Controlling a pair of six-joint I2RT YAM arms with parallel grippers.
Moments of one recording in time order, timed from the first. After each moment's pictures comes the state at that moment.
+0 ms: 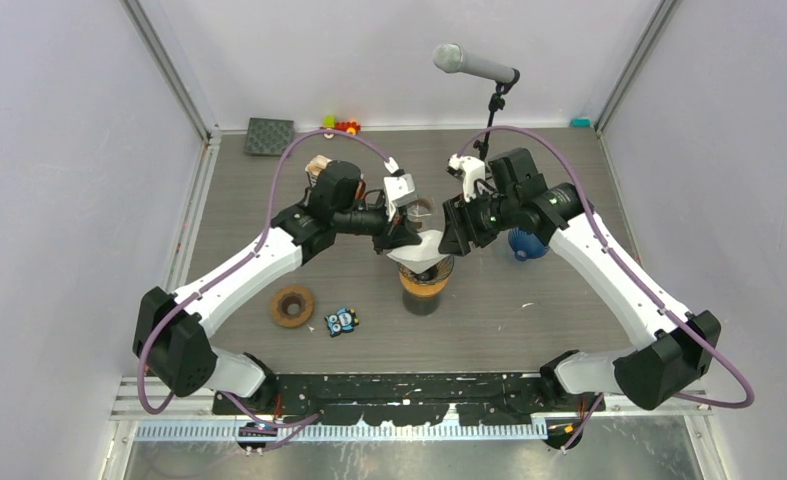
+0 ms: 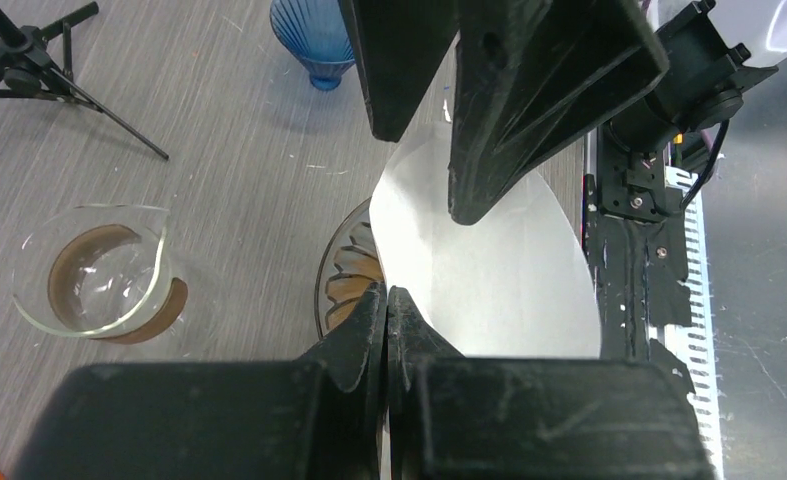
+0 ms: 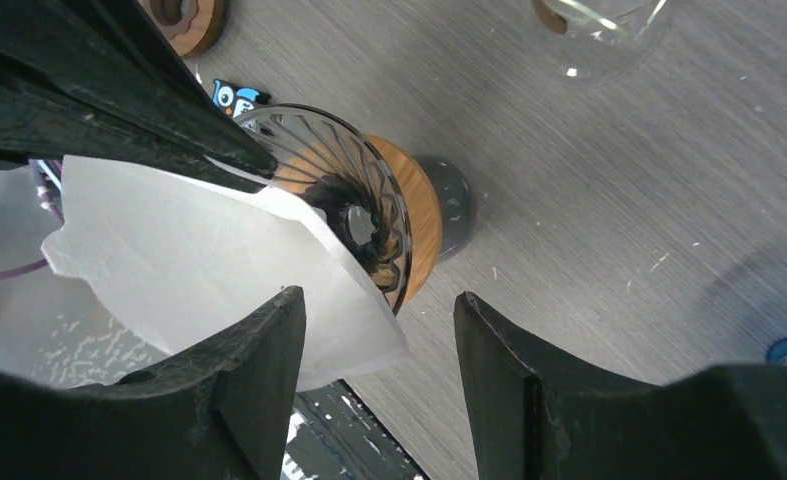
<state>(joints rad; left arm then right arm) -0.66 1.41 1.18 -0.23 0.73 0.20 0.48 1.31 1.32 -0.87 -0.44 0.02</state>
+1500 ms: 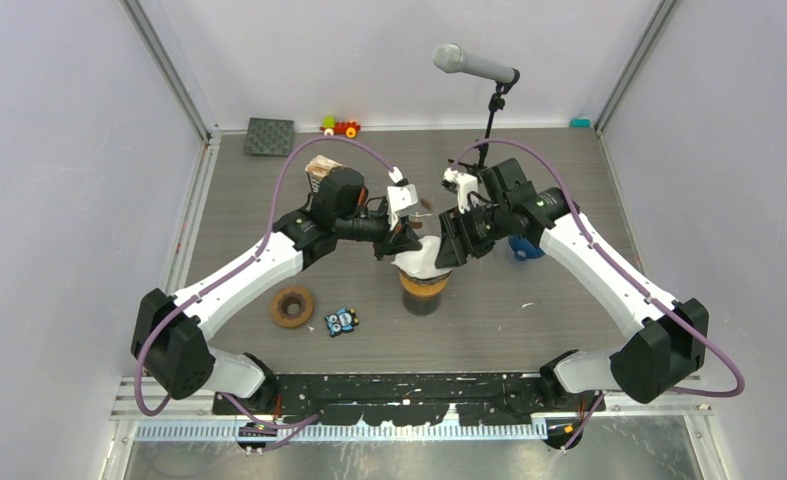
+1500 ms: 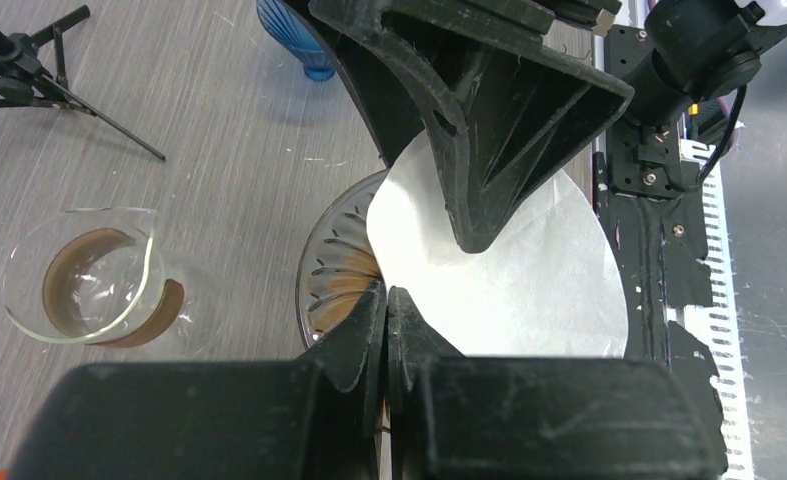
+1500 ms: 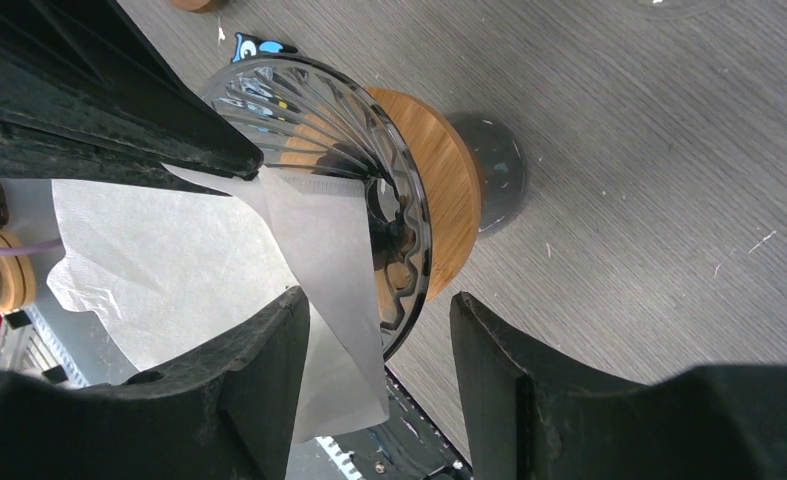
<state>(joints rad) -0.69 1.39 1.14 -0.23 0.71 0.27 0.48 1.35 1.24 -0.86 -0.54 0.06</state>
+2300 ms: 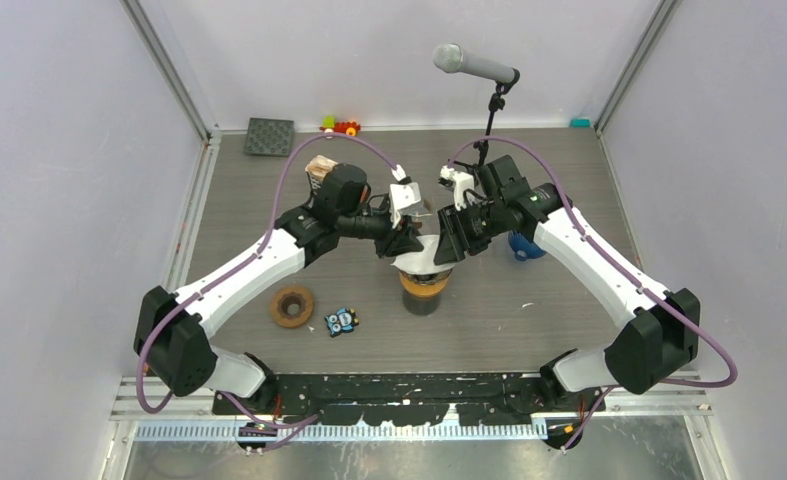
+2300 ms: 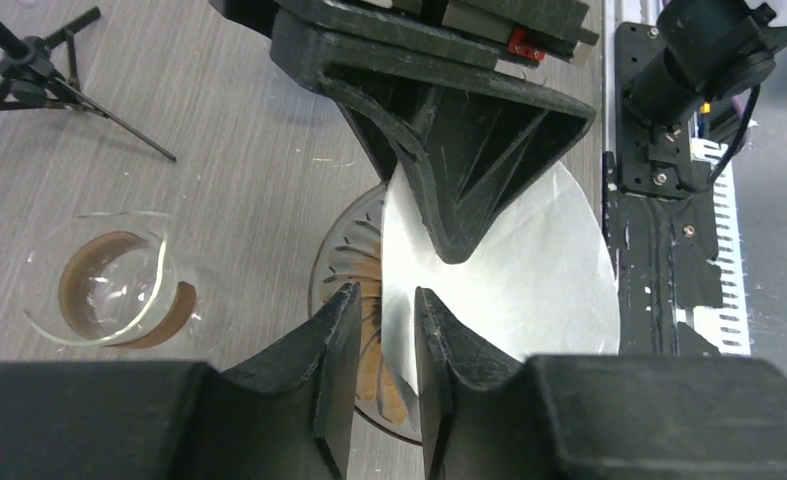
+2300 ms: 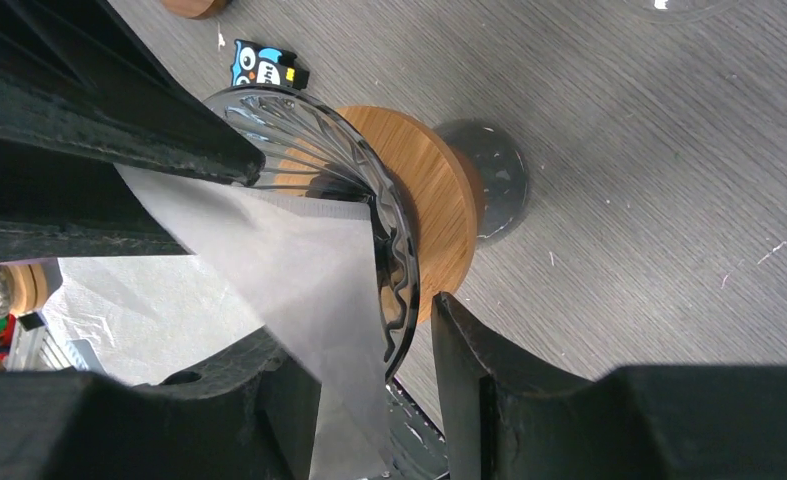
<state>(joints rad) -0.69 1.41 1.17 -0.25 0.70 0.28 0.48 1.40 1.27 -0.85 -0.54 0.08</state>
